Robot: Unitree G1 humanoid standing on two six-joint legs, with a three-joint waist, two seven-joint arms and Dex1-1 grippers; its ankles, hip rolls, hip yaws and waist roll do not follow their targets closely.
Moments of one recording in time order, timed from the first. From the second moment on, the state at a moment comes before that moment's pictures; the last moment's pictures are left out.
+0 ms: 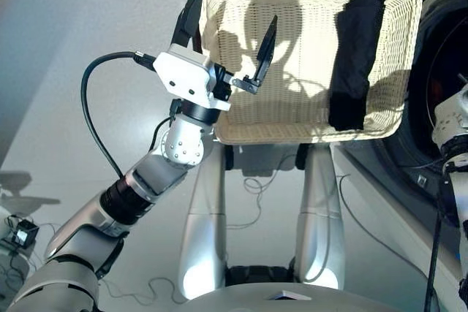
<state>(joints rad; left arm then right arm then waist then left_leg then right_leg) -0.60 0.59 -0.60 -0.29 -0.38 -0.34 0.43 -0.83 -0.66 0.14 0.95 0.79 -0.38 -0.61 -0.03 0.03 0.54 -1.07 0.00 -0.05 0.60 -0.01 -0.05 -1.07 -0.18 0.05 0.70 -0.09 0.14</state>
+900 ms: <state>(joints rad) -0.51 0.58 -0.52 -0.29 -0.40 -0.36 0.36 -0.57 -0.59 0.41 0.46 0.45 -0.40 -0.35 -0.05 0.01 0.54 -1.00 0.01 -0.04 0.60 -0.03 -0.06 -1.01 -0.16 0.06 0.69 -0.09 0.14</state>
